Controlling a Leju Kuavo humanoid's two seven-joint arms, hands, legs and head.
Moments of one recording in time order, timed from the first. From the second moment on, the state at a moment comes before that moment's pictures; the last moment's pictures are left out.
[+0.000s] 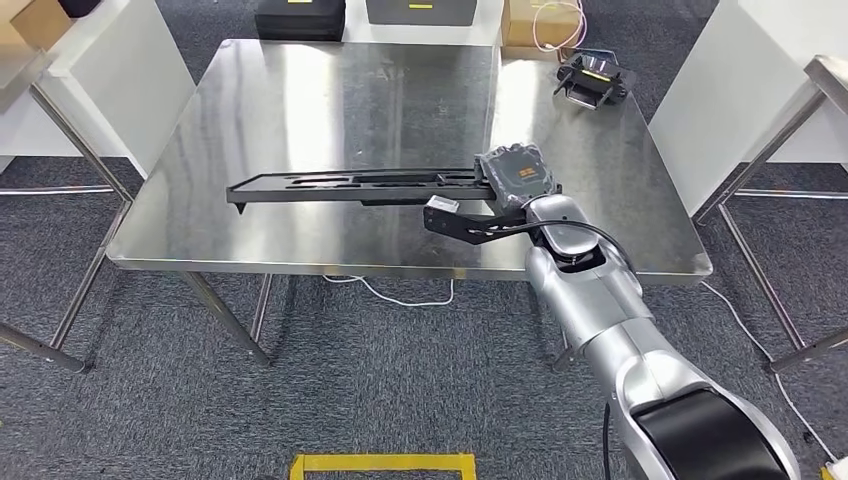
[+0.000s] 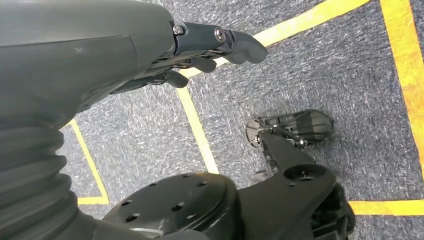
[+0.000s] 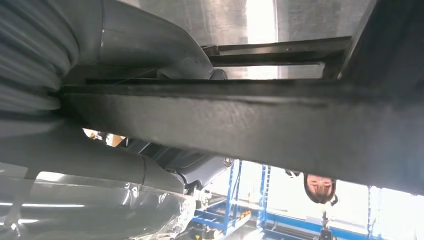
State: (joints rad) left arm -0.12 -0.08 0.44 -0.19 -0.45 0.04 -0.09; right arm -0.93 0.07 0.60 -0.74 1.19 -0.22 -0.18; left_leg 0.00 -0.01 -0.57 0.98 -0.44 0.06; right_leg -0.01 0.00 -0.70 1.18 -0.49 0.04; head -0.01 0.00
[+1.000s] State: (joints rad) left arm -0.11 -0.08 0.46 -0.19 -0.47 0.05 -0.10; right arm -1.02 0.07 0.60 -0.57 1.19 -0.23 -0.14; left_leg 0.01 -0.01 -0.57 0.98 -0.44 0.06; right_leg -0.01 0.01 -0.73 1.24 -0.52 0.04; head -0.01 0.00
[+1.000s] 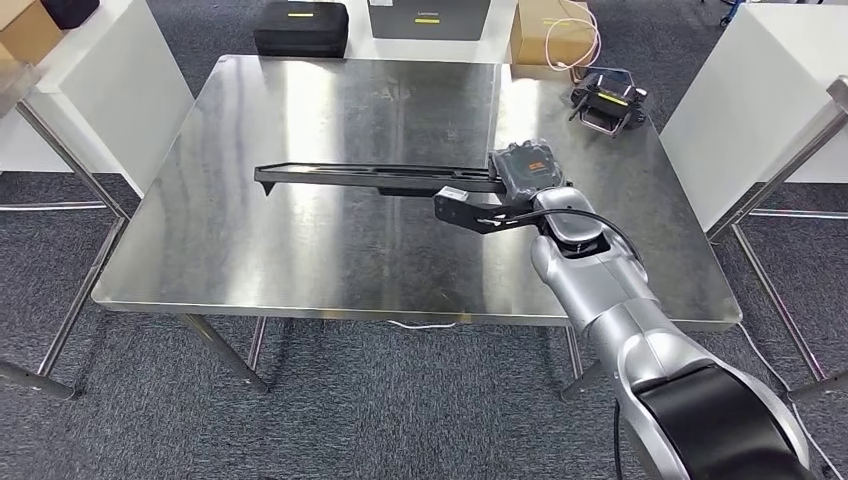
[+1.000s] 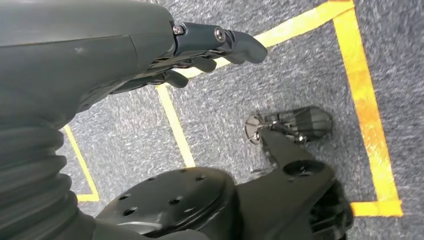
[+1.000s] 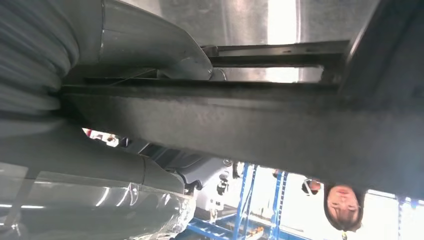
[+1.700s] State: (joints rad) left arm -0.12 -0.08 0.47 -0.19 -0.50 0.03 -0.09; right arm -1.06 0.06 0.57 -0.51 1.20 -0.22 -0.06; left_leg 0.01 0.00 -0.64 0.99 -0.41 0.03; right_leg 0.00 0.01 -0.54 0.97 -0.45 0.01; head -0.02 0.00
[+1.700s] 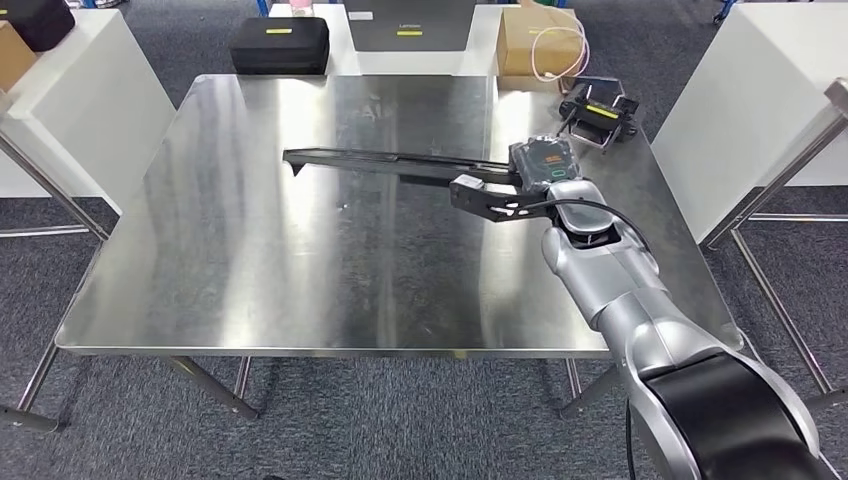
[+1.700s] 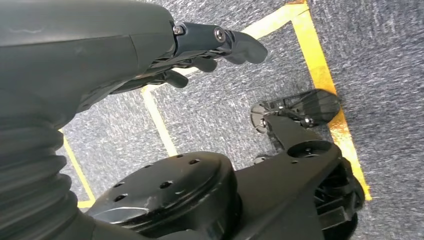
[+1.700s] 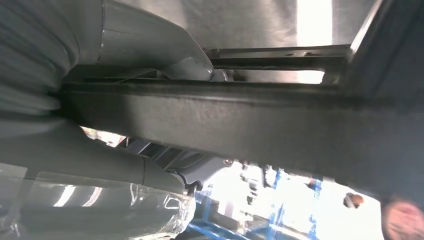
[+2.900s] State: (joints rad) left arm -0.14 -0.11 0.54 -0.20 -0.46 0.17 -0.37; right arm -1.00 -0.03 0.48 -0.49 1.24 -0.23 -0.07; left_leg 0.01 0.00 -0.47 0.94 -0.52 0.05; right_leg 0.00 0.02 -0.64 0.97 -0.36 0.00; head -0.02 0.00
